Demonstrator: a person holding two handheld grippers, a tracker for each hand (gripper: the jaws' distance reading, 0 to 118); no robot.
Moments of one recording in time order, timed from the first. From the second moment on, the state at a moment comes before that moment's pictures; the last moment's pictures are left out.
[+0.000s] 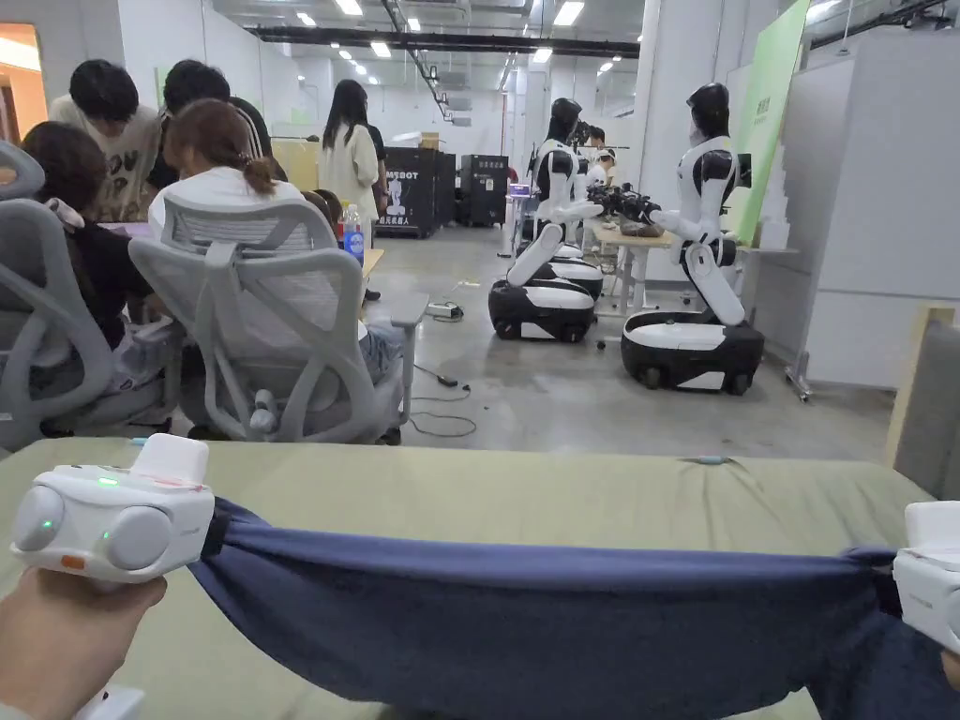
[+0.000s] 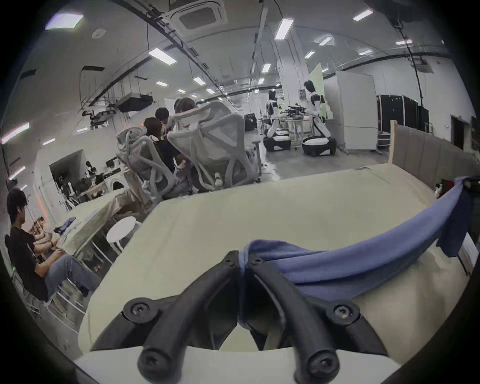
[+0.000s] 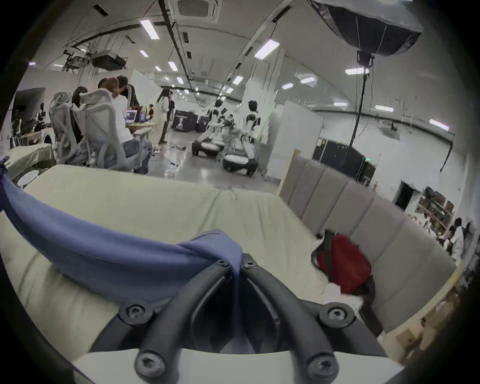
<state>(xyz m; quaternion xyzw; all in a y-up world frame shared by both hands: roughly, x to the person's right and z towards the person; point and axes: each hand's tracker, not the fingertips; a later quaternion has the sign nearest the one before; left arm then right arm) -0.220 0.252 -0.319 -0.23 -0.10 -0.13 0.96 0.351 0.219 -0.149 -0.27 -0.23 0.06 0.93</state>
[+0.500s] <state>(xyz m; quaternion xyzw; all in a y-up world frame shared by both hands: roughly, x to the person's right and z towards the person) -0.290 0.077 -0.179 -0.33 -0.08 -0.06 0.94 0.311 0.057 -0.038 -0.38 -0.19 0.02 0.90</state>
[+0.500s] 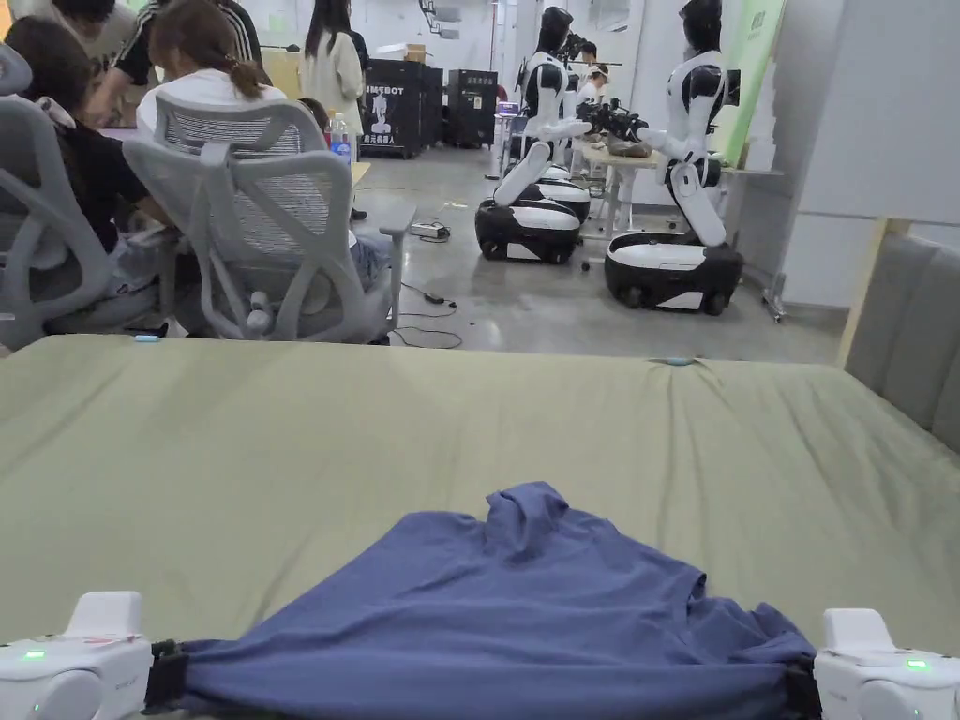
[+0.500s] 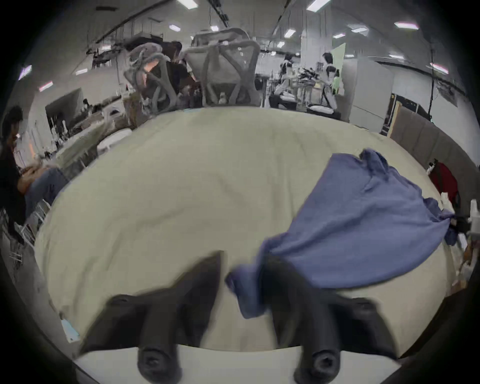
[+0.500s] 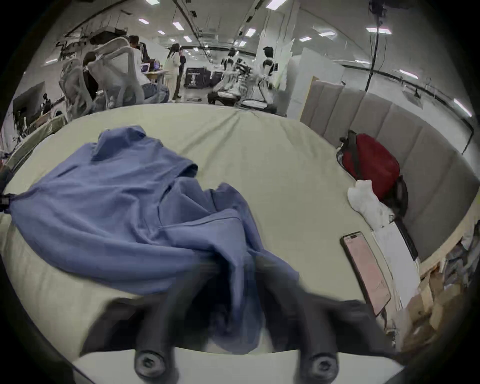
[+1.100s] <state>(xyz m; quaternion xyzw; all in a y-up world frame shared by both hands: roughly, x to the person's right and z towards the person) -0.217 0.159 -0.201 -0.25 -0.17 -0.12 0.94 0.150 0.174 -0.090 -0.23 -0.05 0.04 0.97</state>
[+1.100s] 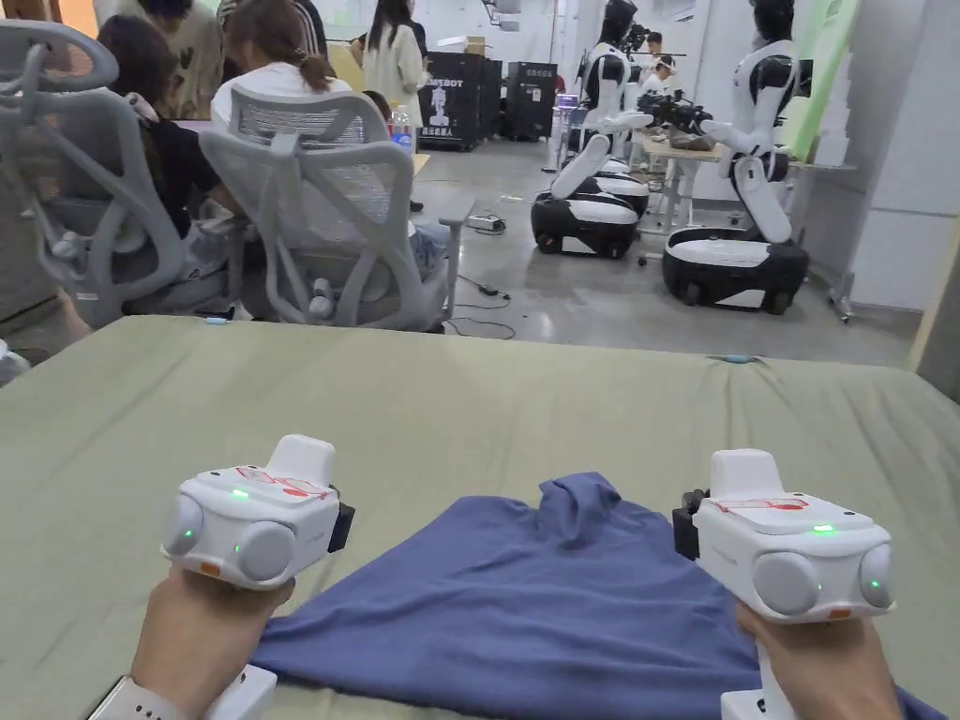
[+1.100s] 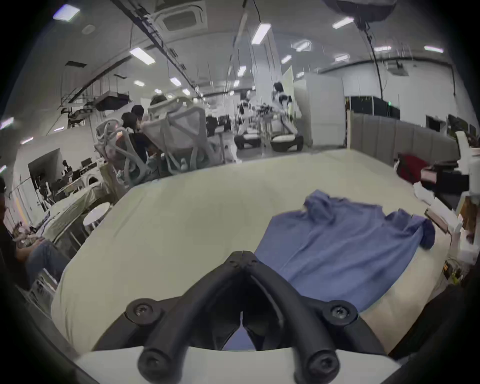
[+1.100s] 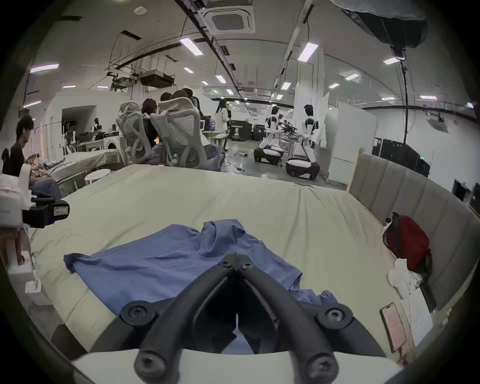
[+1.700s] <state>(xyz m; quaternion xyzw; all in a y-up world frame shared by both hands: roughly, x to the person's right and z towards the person) -0.335 0.052 -0.256 -0.52 -0.17 0.13 0.83 0.139 0.131 -0.136 -0.28 -0.03 0.04 0.96</state>
